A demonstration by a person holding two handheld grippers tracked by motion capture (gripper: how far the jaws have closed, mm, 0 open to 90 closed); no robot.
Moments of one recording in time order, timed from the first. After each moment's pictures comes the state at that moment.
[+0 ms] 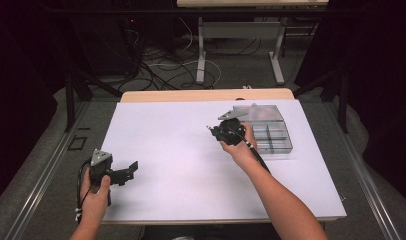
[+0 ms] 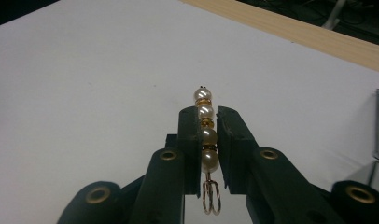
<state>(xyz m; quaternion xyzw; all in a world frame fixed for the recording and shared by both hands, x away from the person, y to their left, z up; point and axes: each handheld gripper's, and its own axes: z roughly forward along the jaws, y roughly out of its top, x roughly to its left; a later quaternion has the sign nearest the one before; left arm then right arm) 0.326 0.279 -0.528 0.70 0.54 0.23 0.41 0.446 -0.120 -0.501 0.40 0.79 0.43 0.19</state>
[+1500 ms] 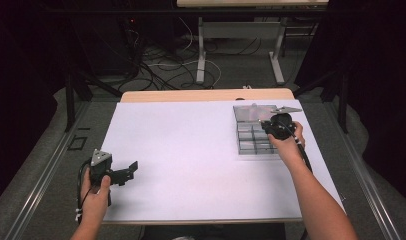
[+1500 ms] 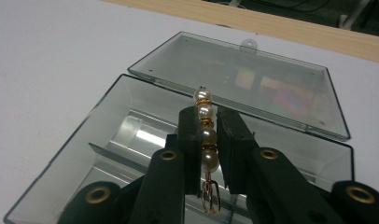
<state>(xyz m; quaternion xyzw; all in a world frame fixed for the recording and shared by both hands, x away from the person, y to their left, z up) 0.325 0.279 -0.529 0.70 0.54 0.23 0.40 0.456 -0.266 -0.502 0.51 0.73 0.38 0.26</state>
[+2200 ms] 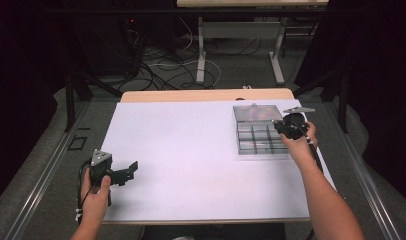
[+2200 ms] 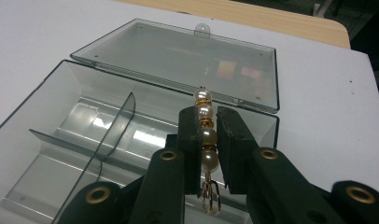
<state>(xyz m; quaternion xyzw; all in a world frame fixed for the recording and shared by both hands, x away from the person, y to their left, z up) 0.325 0.279 -0.529 0.70 0.55 0.23 0.40 0.455 -0.302 -0.503 0.53 0.72 0.35 0.27</state>
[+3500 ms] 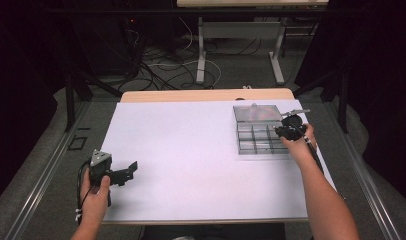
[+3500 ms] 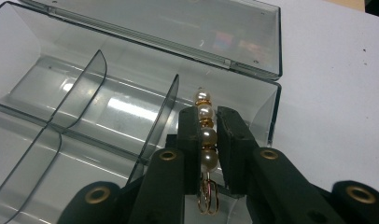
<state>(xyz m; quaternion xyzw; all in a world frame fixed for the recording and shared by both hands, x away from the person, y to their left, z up) 0.325 0.280 -0.530 0.70 0.55 0.23 0.40 0.468 -0.308 -0.525 0.54 0.75 0.30 0.25</state>
